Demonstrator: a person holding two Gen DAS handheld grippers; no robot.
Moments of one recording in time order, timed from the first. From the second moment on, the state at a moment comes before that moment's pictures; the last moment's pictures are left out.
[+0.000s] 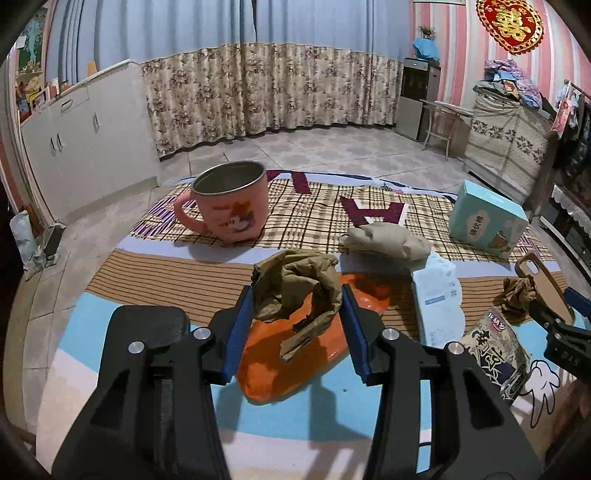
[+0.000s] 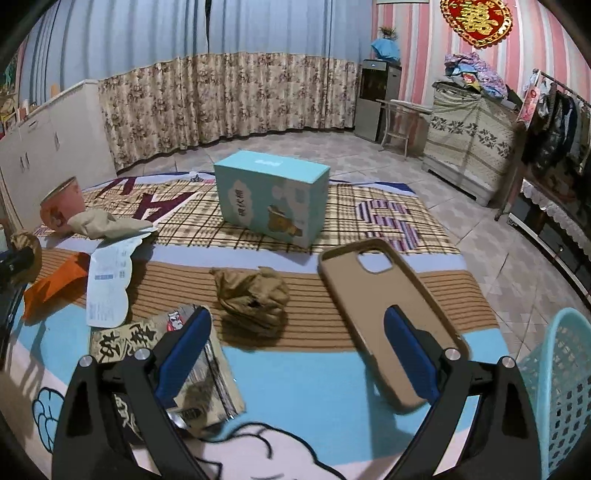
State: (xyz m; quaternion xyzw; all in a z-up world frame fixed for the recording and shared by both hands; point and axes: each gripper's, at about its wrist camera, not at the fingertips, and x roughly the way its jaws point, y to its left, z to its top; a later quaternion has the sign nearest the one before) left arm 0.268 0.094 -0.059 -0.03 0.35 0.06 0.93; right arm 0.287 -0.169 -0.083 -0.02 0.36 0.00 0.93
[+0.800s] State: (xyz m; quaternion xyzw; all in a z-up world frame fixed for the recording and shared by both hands) left arm 0.270 0.110 -0.059 -0.06 0.36 0.06 0.93; right arm 0.307 -0.152 -0.094 -0.04 0.39 0.03 0.92
